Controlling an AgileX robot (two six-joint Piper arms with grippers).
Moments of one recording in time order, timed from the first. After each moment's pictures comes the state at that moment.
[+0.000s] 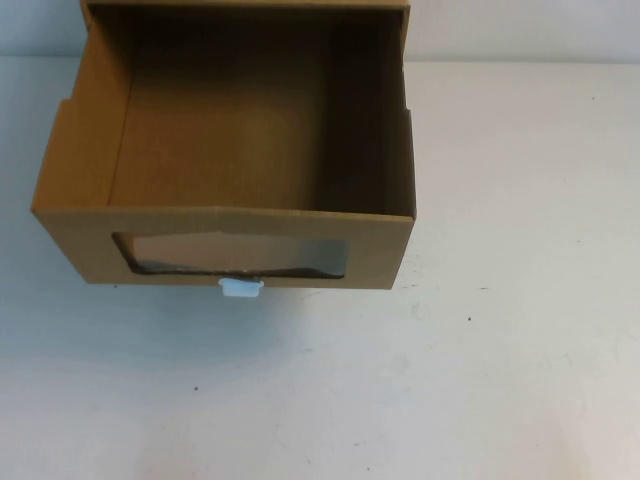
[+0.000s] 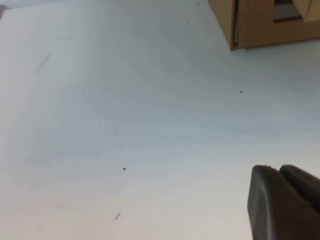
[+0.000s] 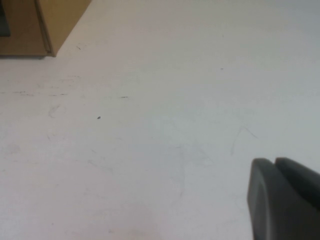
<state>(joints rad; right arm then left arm) 0.03 -0.01 0.03 0.21 0.35 -0.23 -0.07 -0.02 0.03 0.06 0.39 0.07</state>
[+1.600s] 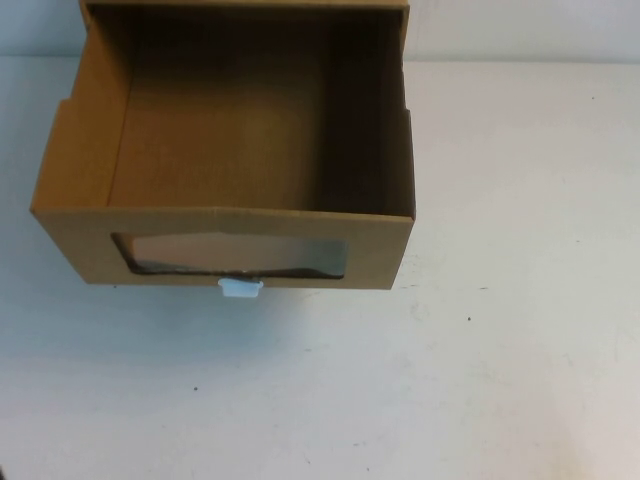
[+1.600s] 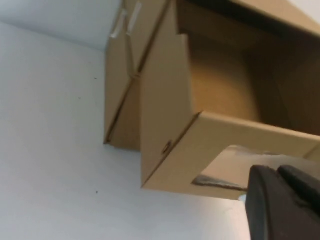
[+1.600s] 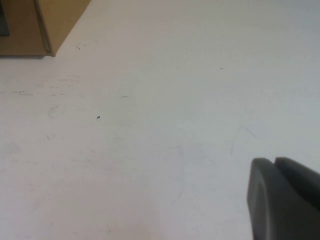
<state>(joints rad) 0.03 -0.01 0.03 0.21 0.35 -0.23 -0.18 0.33 -0.55 -0.20 0.57 -0.17</state>
